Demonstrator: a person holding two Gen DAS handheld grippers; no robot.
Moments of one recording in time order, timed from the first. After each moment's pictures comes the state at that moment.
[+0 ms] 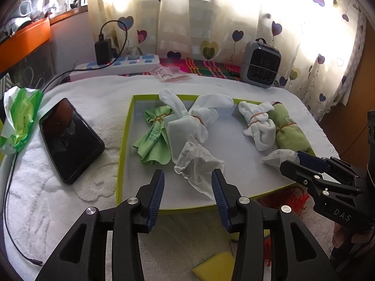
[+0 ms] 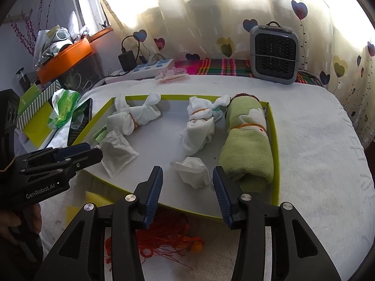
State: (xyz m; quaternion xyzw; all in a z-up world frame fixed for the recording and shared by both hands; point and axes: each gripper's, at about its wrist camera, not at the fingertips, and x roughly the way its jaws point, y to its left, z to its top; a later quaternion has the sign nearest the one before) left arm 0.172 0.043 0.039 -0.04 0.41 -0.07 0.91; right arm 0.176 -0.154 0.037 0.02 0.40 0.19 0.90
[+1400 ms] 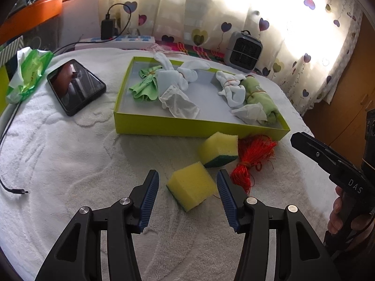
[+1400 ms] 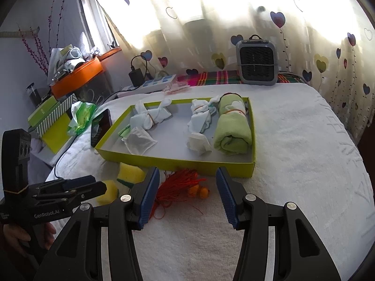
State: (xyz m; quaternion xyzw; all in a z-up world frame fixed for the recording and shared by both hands) left arm 0.089 0.043 0.026 -0.09 0.43 -0.11 0.89; right arm 0.102 -0.178 0.055 0.06 0.35 0.19 0.92
